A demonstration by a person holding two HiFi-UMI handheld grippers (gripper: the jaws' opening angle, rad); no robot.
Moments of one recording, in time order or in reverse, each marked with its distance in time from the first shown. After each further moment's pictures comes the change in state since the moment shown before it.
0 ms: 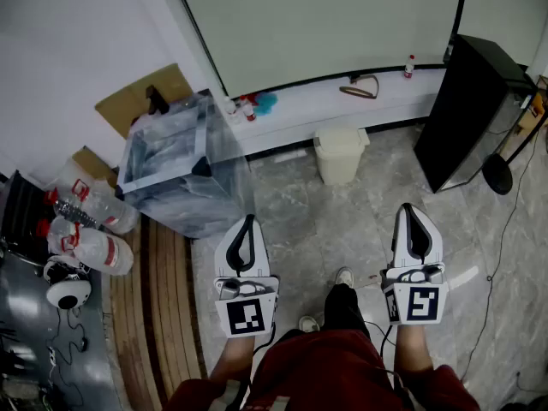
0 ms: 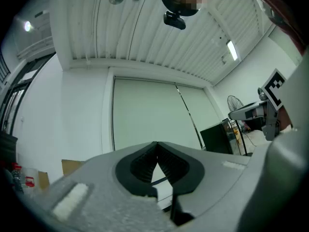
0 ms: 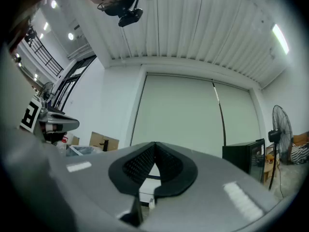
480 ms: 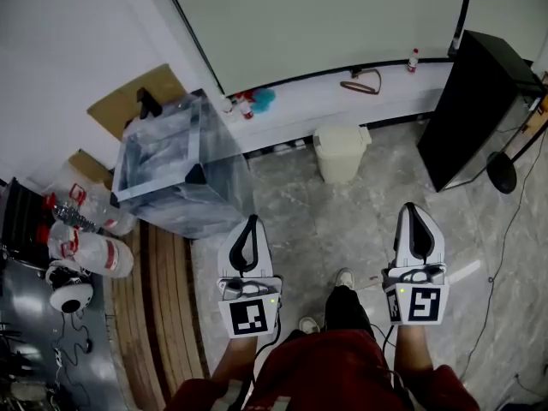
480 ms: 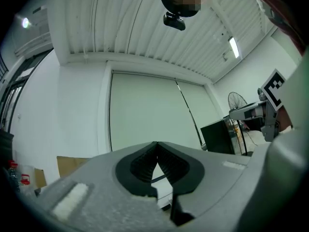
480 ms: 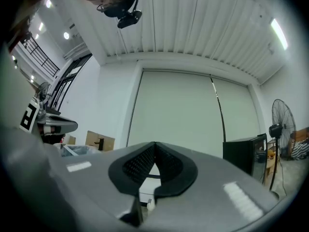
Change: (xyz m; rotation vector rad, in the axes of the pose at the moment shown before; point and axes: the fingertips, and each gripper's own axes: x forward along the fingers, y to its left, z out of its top) left arm 0.065 -0.004 -0.023 -0.011 0.039 -0.012; right arm 0.059 -0.027 -0.023 0.027 0.025 -0.011
